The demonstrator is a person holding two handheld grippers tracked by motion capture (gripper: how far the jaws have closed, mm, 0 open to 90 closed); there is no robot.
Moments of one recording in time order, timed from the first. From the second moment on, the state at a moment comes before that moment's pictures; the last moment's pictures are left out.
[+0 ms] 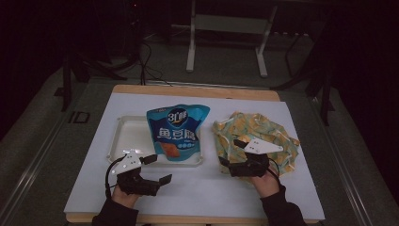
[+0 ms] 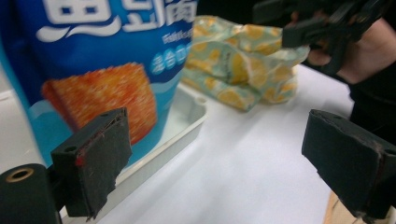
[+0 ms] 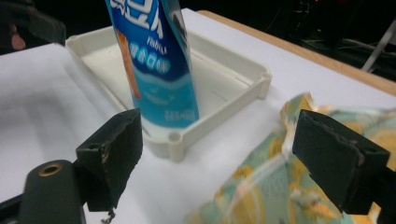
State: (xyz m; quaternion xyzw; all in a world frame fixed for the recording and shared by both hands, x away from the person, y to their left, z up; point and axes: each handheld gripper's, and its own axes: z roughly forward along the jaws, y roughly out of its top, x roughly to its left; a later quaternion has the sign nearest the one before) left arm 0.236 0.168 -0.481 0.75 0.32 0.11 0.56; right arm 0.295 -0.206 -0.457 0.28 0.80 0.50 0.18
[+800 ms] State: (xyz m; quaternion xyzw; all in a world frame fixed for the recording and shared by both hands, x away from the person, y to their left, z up) left arm 0.244 0.130 -0.489 0.78 0.27 0.08 0.57; right arm 0.262 -0.259 -0.468 0.31 0.78 0.50 0.21
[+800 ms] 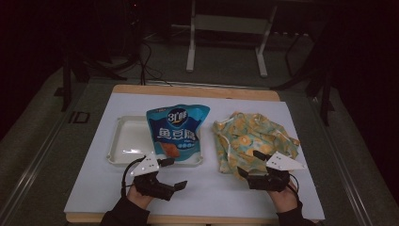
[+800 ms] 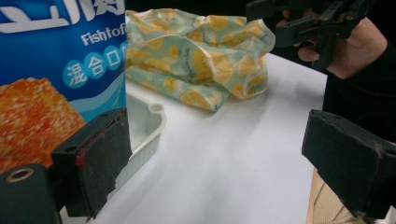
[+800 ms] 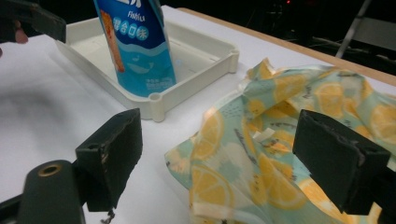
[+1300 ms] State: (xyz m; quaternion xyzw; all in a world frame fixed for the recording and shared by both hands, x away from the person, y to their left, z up) left arm 0.252 0.113 -0.493 0.78 0.26 0.07 0.56; right arm 0.245 -0.291 -0.475 0.34 0.76 0.50 0.23
